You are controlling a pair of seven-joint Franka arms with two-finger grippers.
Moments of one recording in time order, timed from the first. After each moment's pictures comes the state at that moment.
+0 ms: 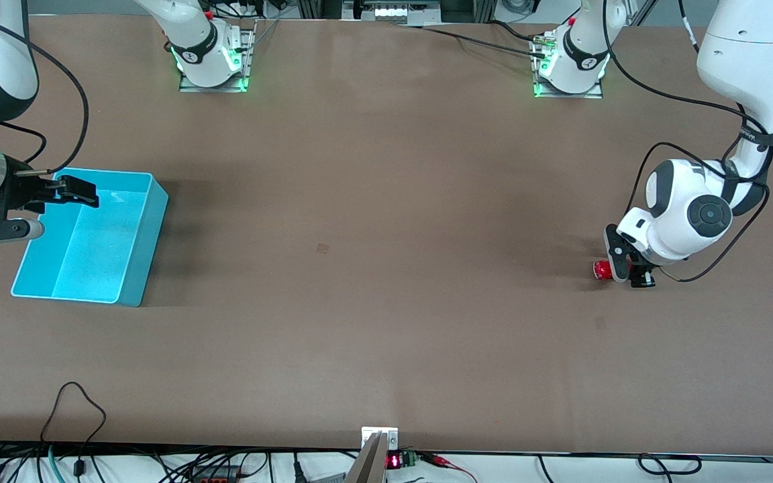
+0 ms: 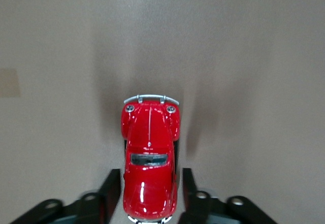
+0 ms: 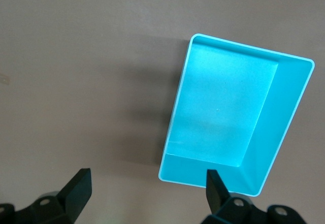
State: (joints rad) left arm 0.12 0.50 -0.05 -2.05 0.20 2.53 1.38; right arm 0.01 0.20 -0.04 -1.56 -0.03 1.62 -0.15
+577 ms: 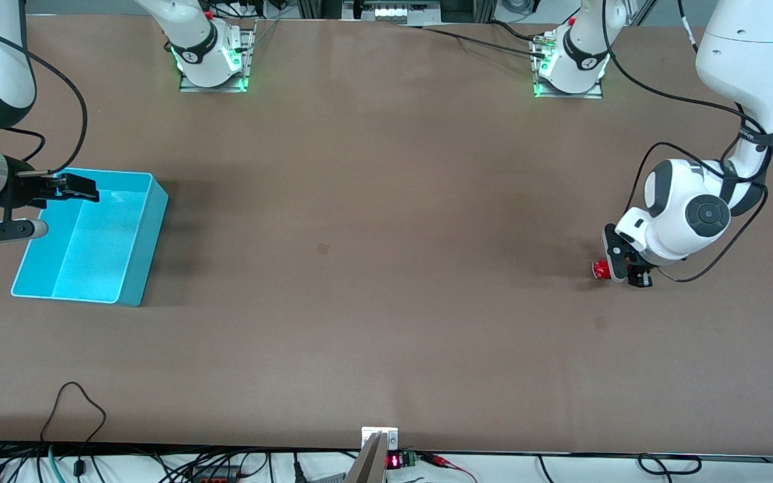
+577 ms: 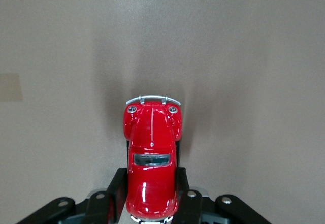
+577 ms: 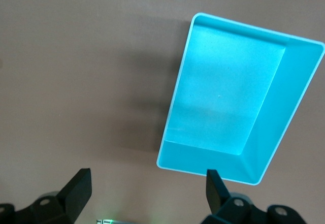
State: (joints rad) left arm 0.12 0.50 -0.05 -2.04 0.20 2.53 1.39; right arm 0.01 0.22 -0.04 -1.56 -0.03 1.56 -0.17
